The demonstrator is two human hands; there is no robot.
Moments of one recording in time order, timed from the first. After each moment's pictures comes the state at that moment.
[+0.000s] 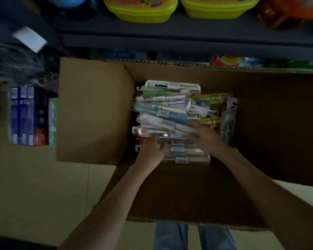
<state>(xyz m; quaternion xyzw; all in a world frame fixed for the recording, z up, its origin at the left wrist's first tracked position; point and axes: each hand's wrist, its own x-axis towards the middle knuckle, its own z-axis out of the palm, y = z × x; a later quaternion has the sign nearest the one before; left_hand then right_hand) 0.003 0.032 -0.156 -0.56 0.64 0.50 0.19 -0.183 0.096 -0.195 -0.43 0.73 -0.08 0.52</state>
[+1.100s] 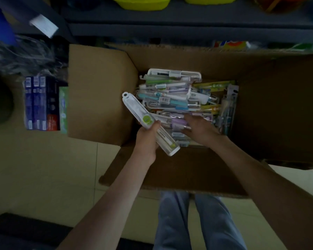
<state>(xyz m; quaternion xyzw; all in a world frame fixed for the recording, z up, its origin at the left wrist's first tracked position) -0.003 0.052 -0.114 -0.71 0.15 0.68 -0.12 -0.163 0.110 -0.181 -0.54 0.71 0.01 0.44</state>
